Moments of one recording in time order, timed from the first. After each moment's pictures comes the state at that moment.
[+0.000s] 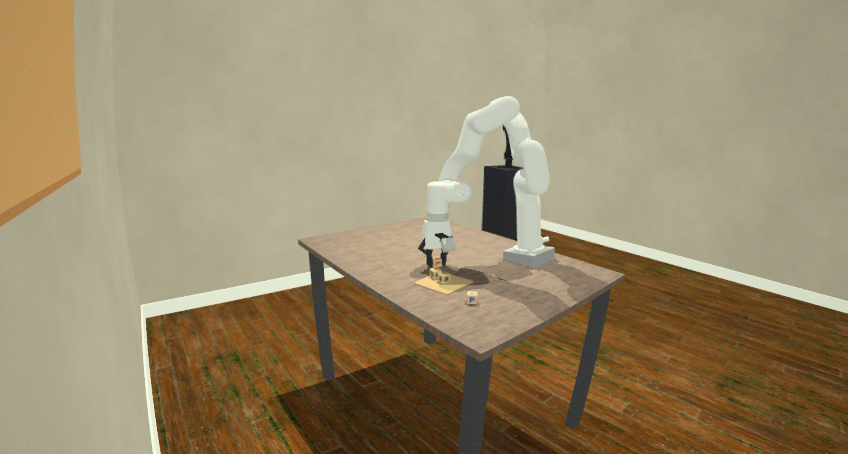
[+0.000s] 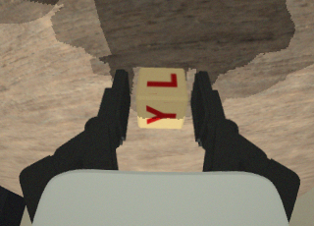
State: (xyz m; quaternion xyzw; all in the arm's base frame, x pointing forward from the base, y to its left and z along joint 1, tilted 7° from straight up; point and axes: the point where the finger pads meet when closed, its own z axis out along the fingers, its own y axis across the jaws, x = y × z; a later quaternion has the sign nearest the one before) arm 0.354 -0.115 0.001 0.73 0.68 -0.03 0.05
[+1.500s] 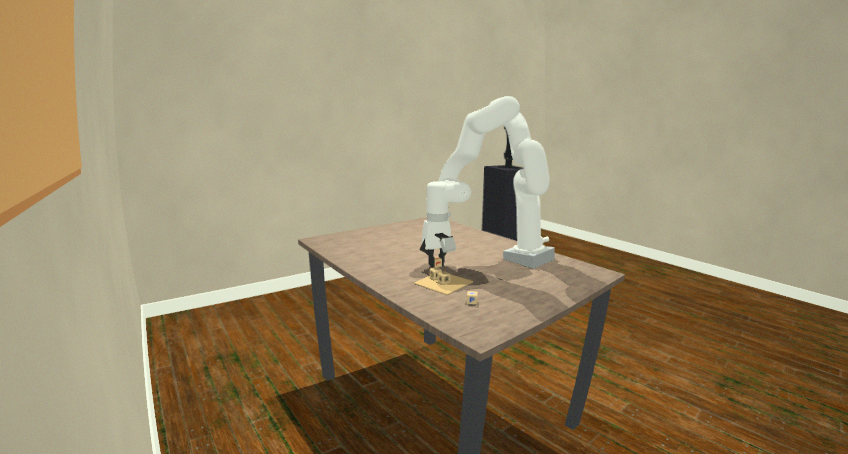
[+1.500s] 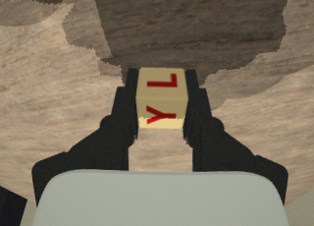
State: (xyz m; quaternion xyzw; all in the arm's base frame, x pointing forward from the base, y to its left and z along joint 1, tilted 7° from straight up) arm 0.355 -0.115 0.001 0.73 0.68 -0.03 0.05
